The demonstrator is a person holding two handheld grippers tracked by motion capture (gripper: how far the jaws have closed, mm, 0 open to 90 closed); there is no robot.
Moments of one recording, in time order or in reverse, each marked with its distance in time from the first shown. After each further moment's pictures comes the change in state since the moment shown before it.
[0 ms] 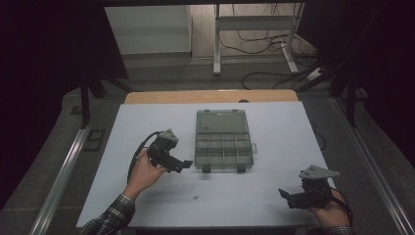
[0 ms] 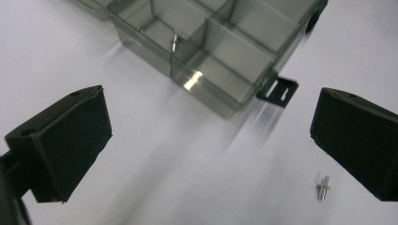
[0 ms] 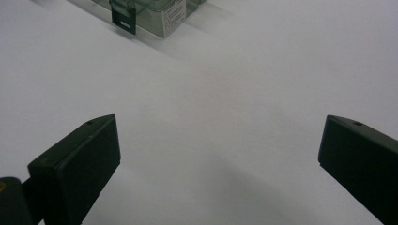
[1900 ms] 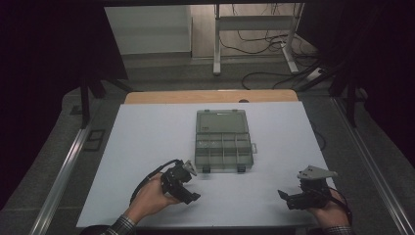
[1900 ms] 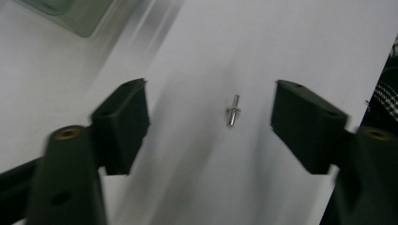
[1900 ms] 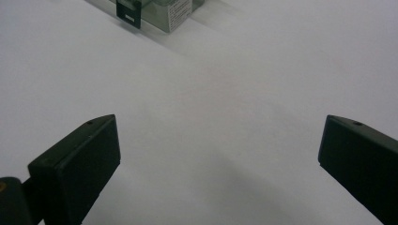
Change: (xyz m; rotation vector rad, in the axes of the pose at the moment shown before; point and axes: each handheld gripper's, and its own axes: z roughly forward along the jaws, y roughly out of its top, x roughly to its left) left arm -0.075 -0.020 0.029 0.304 -0.077 0.163; right arm 0.002 0.000 0.002 0.017 0.008 -0.026
